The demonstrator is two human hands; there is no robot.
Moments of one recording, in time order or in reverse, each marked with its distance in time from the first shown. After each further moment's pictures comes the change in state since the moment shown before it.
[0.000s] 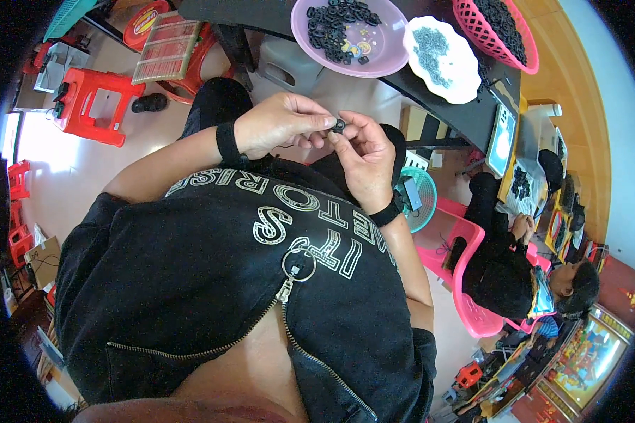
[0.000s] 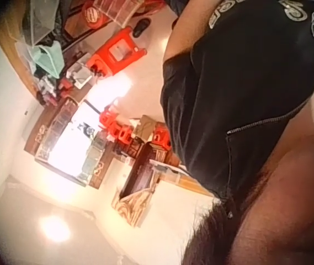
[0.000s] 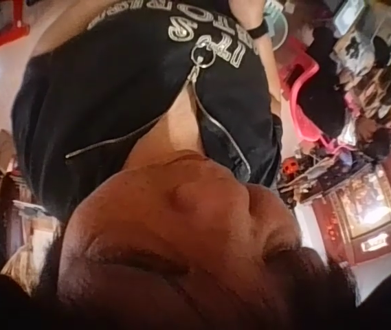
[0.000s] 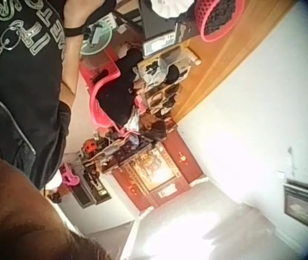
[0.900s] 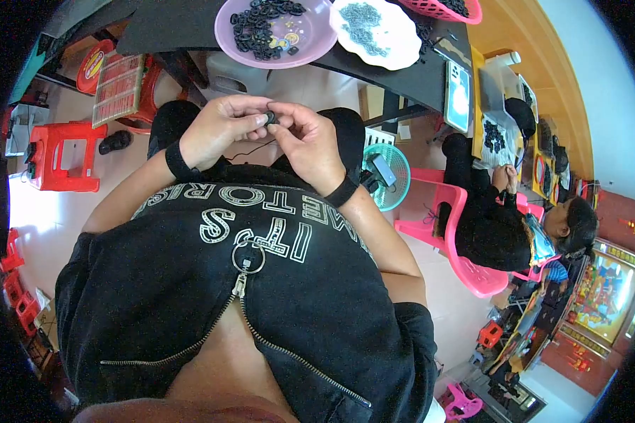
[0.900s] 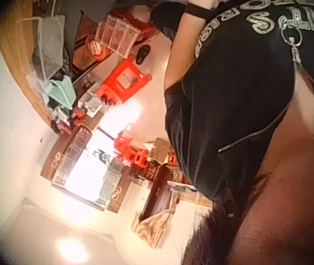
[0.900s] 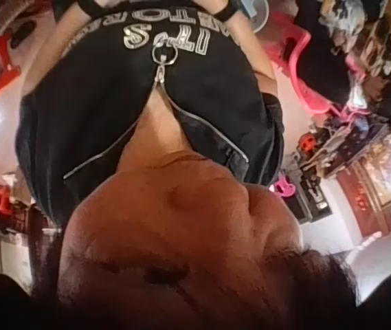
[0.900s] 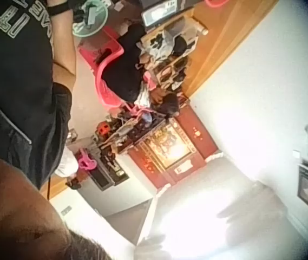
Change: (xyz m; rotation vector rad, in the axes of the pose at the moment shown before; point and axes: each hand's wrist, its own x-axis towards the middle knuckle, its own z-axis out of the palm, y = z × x) left_hand 0.003 -0.001 -0.005 0.075 0.015 0.121; right_hand 0.006 0.013 0.001 -0.085 0.040 0.003
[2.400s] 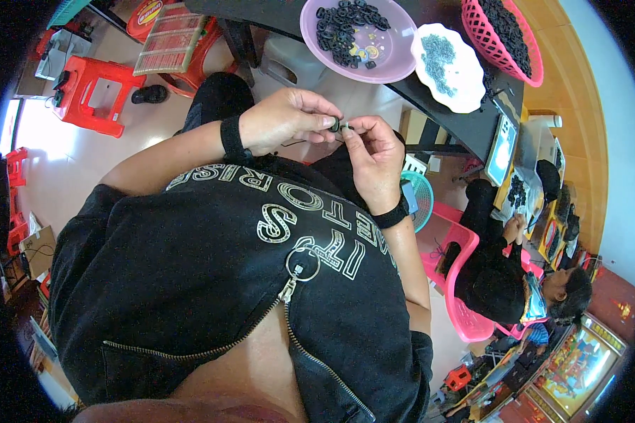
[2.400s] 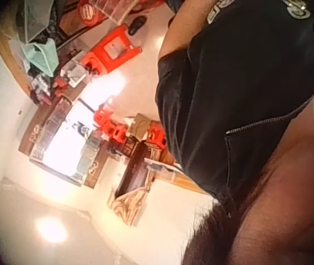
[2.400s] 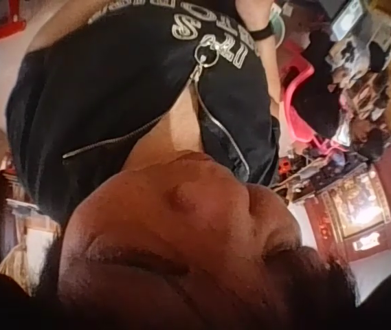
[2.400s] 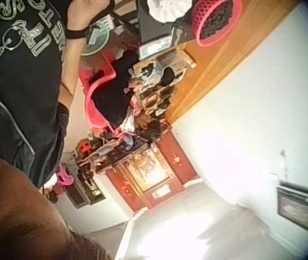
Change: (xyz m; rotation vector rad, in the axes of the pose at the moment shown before) left_hand 0.002 -0.001 0.001 -0.243 0.024 -0.079; right_hand 0.003 -0.011 -0.012 0.017 -0.043 -0.012
